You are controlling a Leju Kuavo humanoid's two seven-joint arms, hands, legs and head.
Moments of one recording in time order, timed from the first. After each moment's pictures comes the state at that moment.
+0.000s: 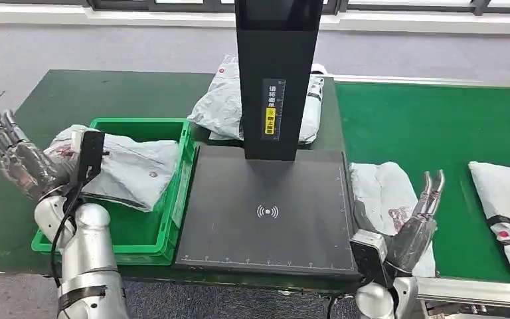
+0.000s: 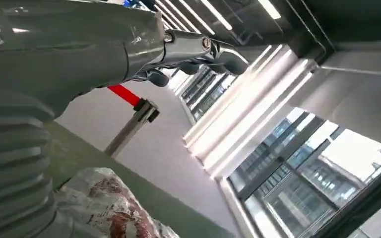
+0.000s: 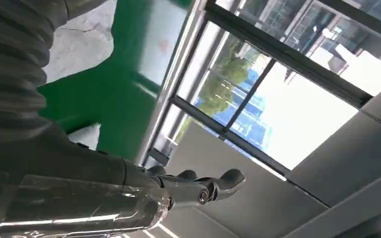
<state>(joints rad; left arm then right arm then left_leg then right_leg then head) -0.52 -0.35 0.61 -1.27 -1.29 0.66 -0.25 0.02 0.30 -0.12 -1.42 0.60 -0.69 -0.63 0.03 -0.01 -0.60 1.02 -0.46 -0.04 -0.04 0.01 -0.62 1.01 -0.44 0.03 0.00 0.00</state>
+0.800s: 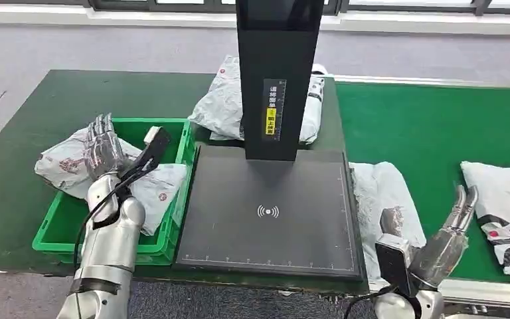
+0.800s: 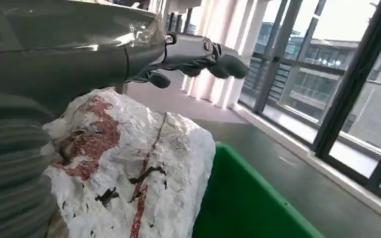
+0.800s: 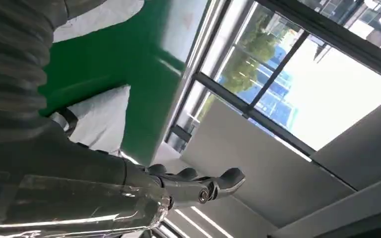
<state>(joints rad) -0.52 -0.24 0.24 -1.04 -1.44 0.39 0.12 0.07 0.31 -0.24 -1.50 0.62 -0.67 -0.60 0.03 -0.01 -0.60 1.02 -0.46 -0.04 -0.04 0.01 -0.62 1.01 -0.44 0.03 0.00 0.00</state>
